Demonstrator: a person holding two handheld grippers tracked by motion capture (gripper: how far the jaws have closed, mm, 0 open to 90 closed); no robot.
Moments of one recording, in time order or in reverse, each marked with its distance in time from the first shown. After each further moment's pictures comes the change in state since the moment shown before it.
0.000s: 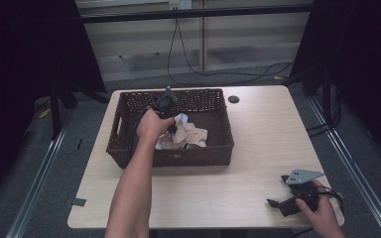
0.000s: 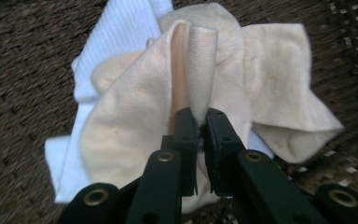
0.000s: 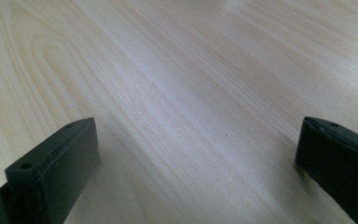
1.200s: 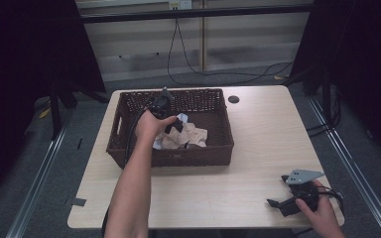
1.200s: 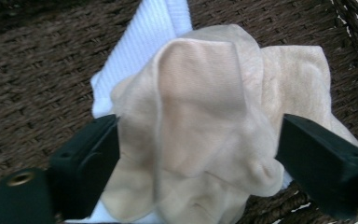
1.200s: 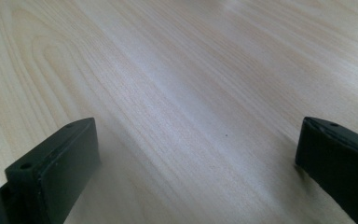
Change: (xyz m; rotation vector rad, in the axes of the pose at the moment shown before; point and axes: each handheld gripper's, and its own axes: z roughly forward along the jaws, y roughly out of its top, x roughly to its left) left arm 0.007 -0.001 0.015 -0.079 0.035 -0.018; right arm 0.000 0.000 0.000 0.000 0.000 -0.001
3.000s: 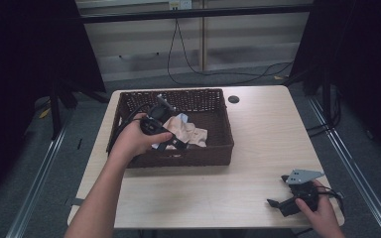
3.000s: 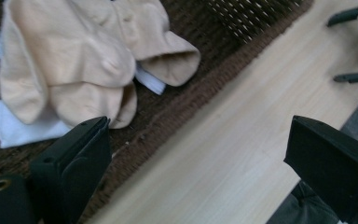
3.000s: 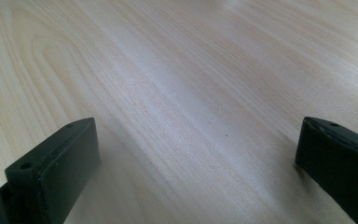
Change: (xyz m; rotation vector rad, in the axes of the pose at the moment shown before) left arm -0.058 -0.059 -0.098 -0.014 -0.173 0.220; right arm 0.000 0.000 0.000 0.003 0.001 0.005
